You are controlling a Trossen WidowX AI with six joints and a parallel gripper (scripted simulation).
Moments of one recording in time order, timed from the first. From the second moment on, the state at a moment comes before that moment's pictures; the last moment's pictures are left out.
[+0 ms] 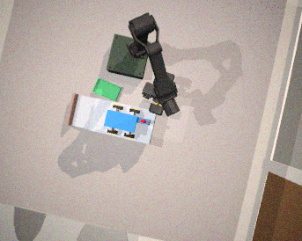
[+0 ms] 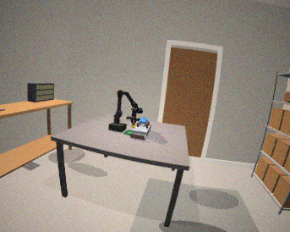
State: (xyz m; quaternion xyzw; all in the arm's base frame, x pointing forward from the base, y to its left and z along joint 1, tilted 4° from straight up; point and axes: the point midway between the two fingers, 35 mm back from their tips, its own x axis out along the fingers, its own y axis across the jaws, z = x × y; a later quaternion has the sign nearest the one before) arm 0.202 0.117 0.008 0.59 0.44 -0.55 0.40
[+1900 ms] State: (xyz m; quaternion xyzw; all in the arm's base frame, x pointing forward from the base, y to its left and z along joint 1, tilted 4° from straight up) arm 0.199 0.104 0.154 0.59 0.44 -0.55 0.40
